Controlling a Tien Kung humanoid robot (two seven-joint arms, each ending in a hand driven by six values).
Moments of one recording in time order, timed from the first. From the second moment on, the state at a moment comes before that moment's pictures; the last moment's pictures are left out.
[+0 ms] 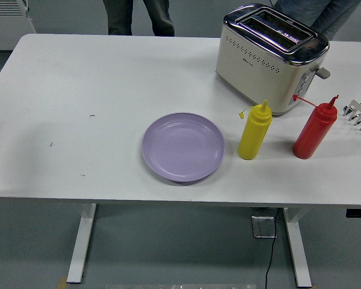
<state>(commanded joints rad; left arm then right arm) -0.10 0.09 -1.92 -1.30 0.22 -0.14 0.04 1.46 -0.32 0.72 0.91 -1.52 0.06 -0.22</state>
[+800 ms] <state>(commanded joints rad) -0.10 0.09 -1.93 -1.30 0.22 -0.14 0.04 1.40 -0.28 0.29 1.28 -1.23 0.23 -0.29</state>
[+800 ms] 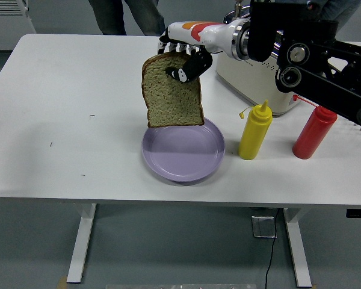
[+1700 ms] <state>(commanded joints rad) -0.10 0.09 -1.92 -1.30 0.22 -0.14 0.04 1.37 -0.19 0.13 1.10 -1.22 0.23 -0.27</state>
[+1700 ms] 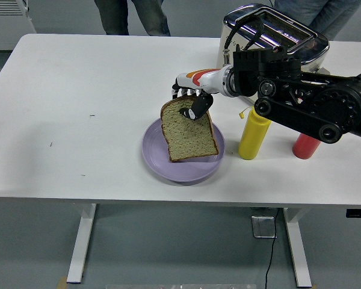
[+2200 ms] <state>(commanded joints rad) -0.10 0.09 -1.92 -1.30 0.22 -0.13 0.03 1.37 -0.18 0.12 1.08 -1.22 0.22 -0.23</state>
